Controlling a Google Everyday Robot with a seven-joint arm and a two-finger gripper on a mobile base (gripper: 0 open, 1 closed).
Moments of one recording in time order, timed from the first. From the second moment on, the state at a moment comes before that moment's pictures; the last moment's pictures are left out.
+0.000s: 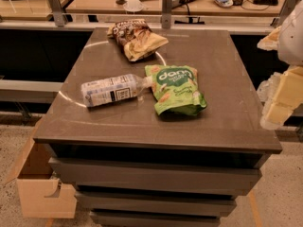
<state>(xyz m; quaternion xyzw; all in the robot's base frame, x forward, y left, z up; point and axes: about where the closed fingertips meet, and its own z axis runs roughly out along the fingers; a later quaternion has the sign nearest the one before) 0.438 -0.217 0.977 -0.60 0.78 -0.03 0.16</state>
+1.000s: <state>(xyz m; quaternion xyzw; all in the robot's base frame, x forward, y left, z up) 0.533 -0.214 0.978 -0.55 0.78 0.03 0.31</state>
